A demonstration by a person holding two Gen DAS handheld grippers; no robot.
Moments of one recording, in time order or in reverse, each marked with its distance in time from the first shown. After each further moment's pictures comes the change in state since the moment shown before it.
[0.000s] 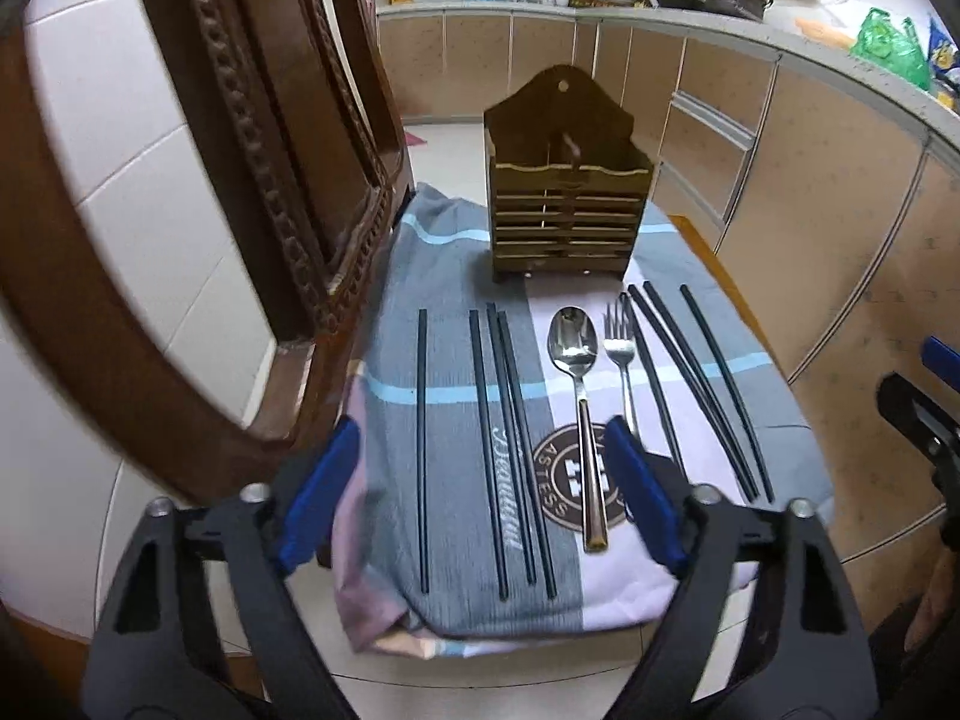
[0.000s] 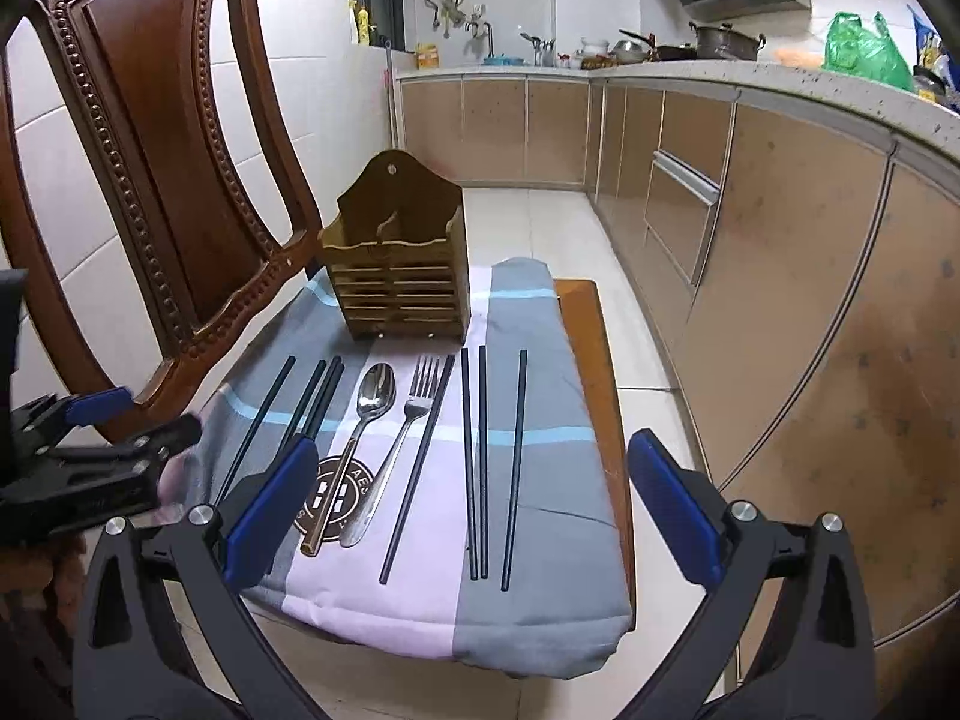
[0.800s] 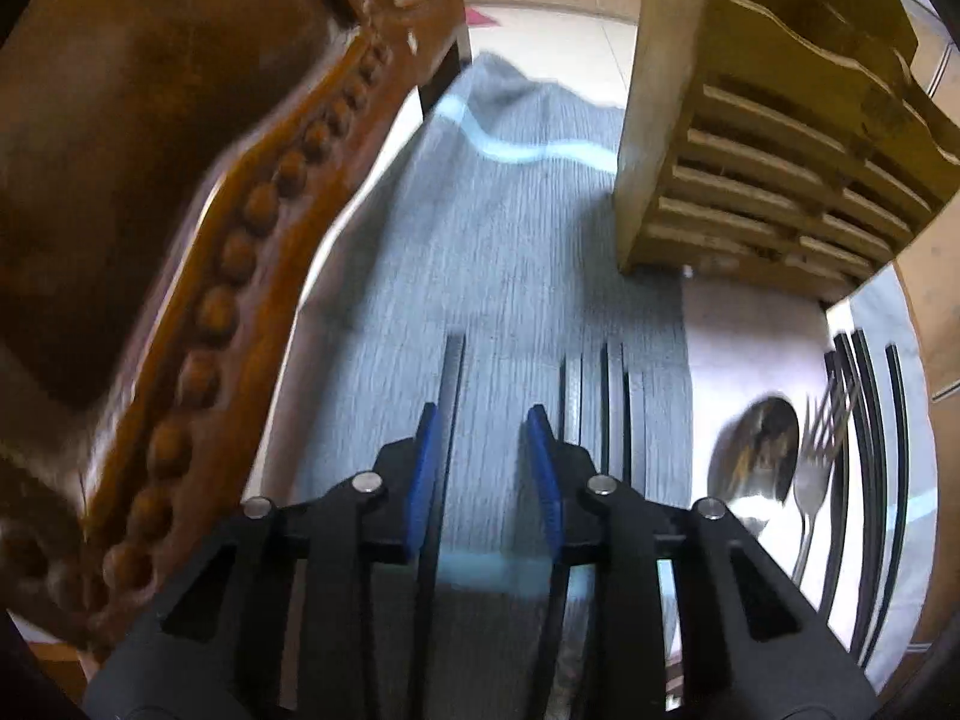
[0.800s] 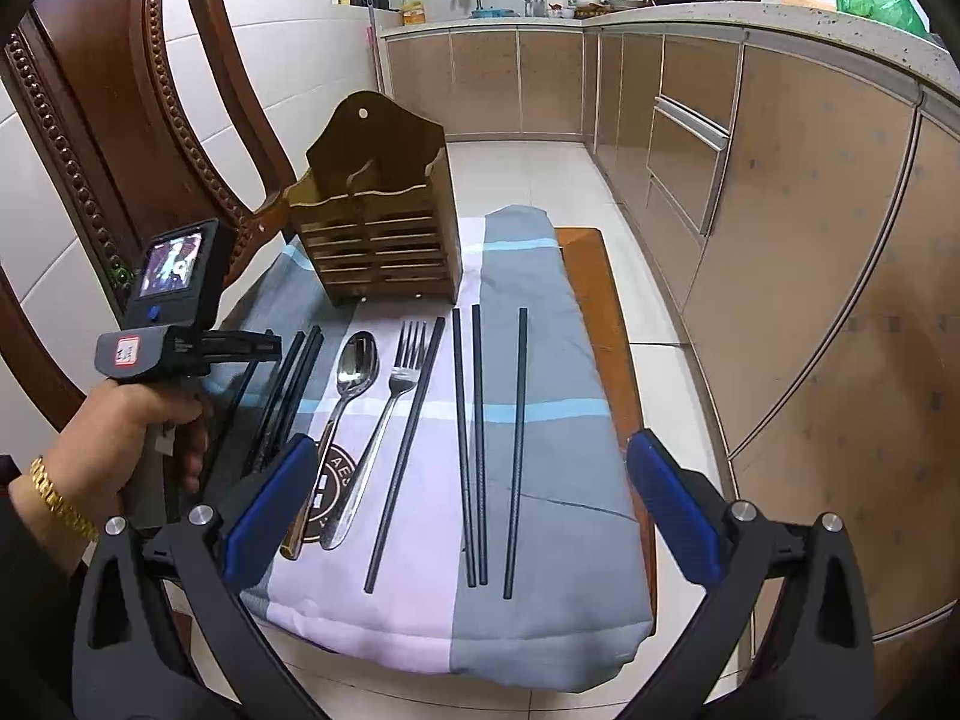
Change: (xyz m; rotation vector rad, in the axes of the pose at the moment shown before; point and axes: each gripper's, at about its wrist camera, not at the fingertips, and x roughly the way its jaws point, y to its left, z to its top) left arm 0.193 0.028 0.066 -0.133 0.277 0.144; right arm 0.040 -0.009 -0.001 0.040 0.102 0.007
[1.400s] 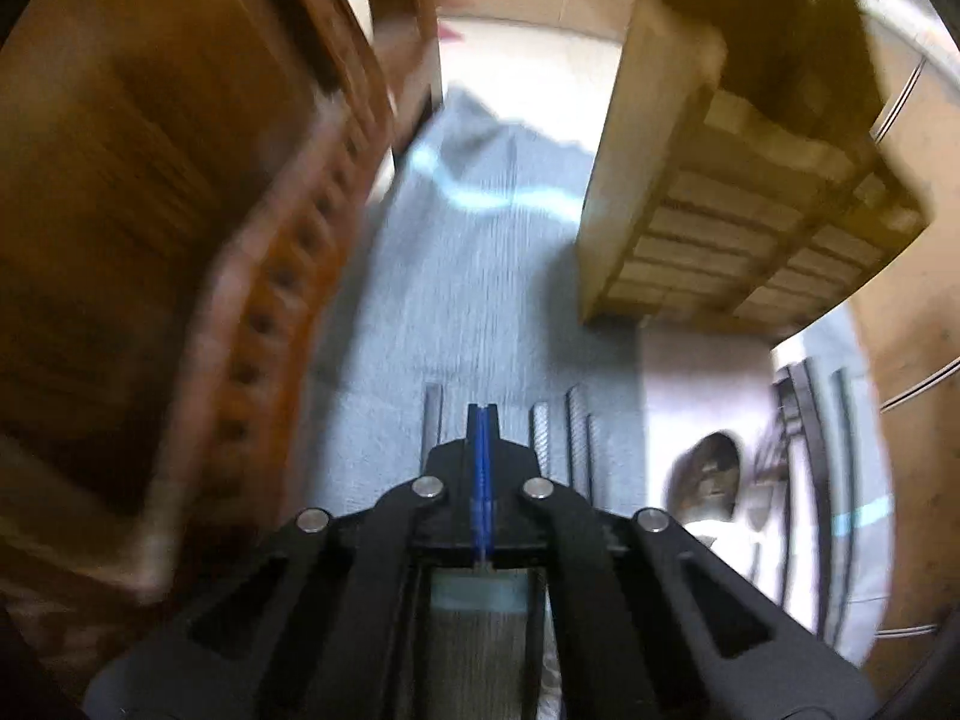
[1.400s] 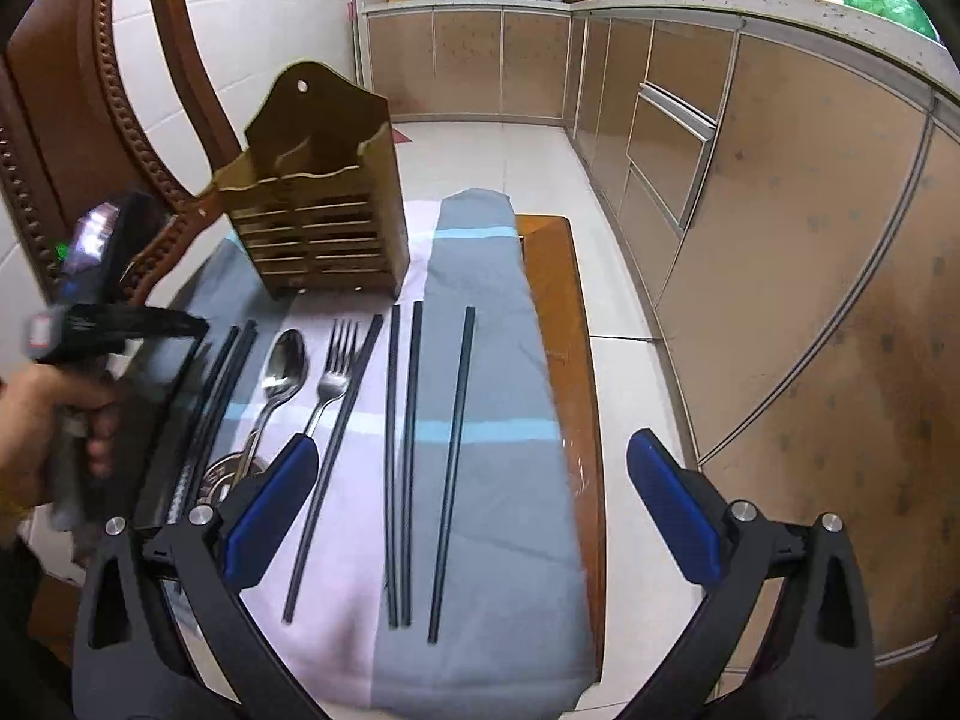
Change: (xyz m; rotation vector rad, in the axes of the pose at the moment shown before) left arm -0.020 0.002 0.038 0.000 -0.040 -0.151; right arm 0.051 -0.026 0.024 -0.039 0.064 -0.073
